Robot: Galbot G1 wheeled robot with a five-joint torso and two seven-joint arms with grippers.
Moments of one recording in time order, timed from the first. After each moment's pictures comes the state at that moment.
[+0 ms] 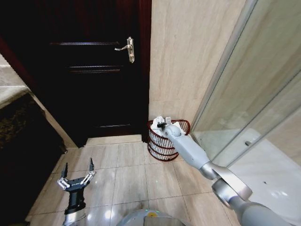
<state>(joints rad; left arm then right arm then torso) 1.94 -1.61 -0.79 -2.08 -0.20 -0.77 0.03 -0.36 1.28 -0.27 1.28 1.02 -0.51 0.49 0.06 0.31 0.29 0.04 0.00</state>
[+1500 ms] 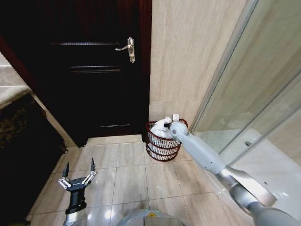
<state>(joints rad) 1.94 -1.61 -0.80 -2.08 -0.21 -0.78 0.03 -0.37 1.10 -0.27 1.44 1.20 -0.64 0.76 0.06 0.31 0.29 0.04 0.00</state>
